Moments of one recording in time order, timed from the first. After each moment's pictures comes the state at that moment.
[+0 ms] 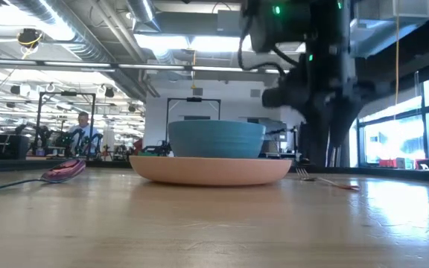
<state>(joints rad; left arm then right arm) 0.18 1.68 2.21 -1.38 -0.28 -0.28 0.16 1.87 1.30 -1.14 0.28 1.47</state>
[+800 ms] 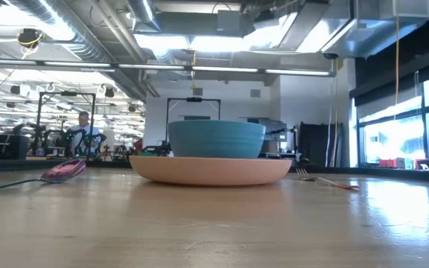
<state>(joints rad) -0.18 1.67 2.08 -1.57 -0.23 -1.04 0.26 1.86 2.17 -1.57 0.57 0.70</state>
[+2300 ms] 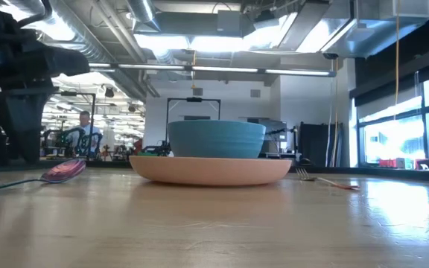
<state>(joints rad) -0.68 1.67 0.94 -0.84 -0.41 -2.19 0.26 1.86 2.34 -1.57 0.66 0.47</state>
